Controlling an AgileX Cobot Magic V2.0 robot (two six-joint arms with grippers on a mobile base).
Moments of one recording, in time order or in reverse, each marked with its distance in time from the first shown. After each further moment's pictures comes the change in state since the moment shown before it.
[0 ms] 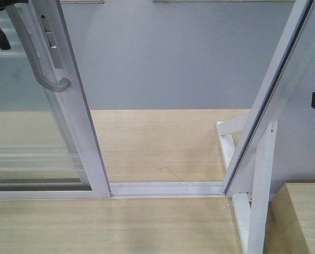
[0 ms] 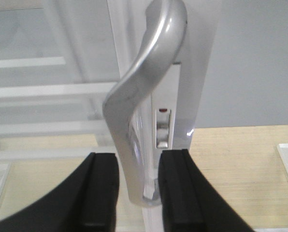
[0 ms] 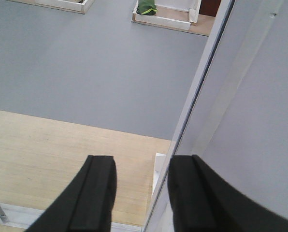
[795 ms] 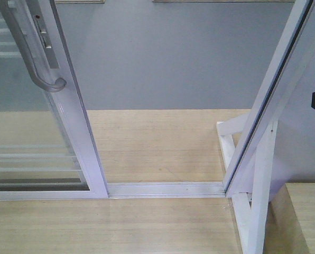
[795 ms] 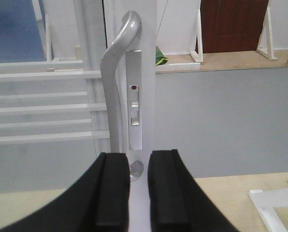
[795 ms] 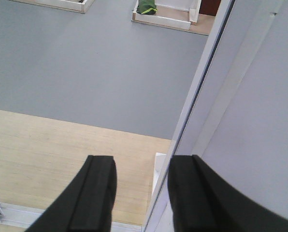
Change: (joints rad) left arm 0.000 -0.762 0.693 -0.022 -0.262 0.000; right arm 0.000 0.000 0.000 0.000 0.002 0.000
